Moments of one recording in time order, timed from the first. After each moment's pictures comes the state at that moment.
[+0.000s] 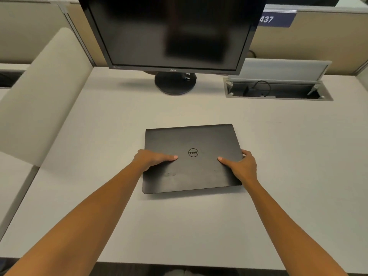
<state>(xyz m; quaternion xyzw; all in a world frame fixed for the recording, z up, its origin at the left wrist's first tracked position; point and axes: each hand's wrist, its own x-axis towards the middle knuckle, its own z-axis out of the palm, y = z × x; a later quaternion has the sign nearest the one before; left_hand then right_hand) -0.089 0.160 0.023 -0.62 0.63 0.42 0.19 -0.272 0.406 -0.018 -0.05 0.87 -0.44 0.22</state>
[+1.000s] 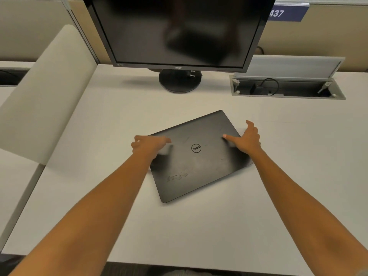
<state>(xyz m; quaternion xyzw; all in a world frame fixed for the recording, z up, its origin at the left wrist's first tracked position) -0.115 0.146 0.049 -0.69 0.60 0.39 0.09 -0.346 0.346 -0.006 -0.15 0.92 -0.30 0.21</state>
